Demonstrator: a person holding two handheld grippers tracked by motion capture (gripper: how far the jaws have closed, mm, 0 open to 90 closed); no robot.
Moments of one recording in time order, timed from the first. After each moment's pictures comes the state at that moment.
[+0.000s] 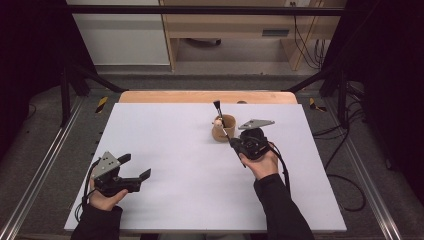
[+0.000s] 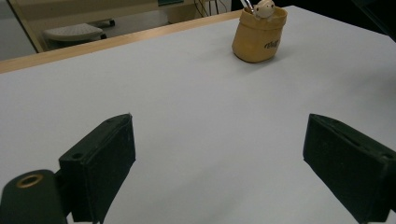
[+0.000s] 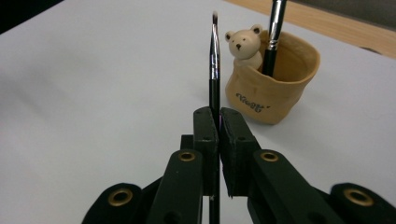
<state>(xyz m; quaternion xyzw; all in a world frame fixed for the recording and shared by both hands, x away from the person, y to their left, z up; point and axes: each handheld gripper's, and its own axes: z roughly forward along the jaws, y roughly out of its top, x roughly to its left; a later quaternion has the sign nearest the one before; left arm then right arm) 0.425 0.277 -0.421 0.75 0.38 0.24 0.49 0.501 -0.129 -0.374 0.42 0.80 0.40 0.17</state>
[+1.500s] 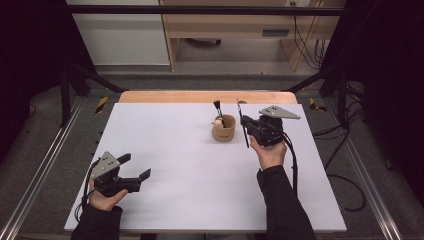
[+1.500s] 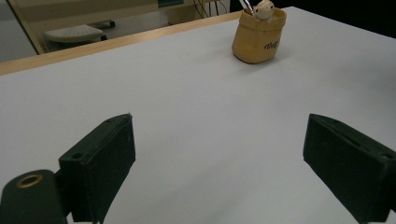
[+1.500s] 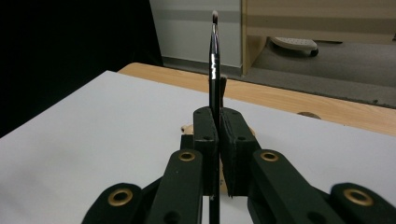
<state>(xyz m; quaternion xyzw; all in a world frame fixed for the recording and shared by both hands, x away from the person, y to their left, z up) 0.424 0.278 -0.420 0.75 0.38 0.24 0.49 0.509 -0.157 -0.343 0.45 0.69 0.51 0.24</state>
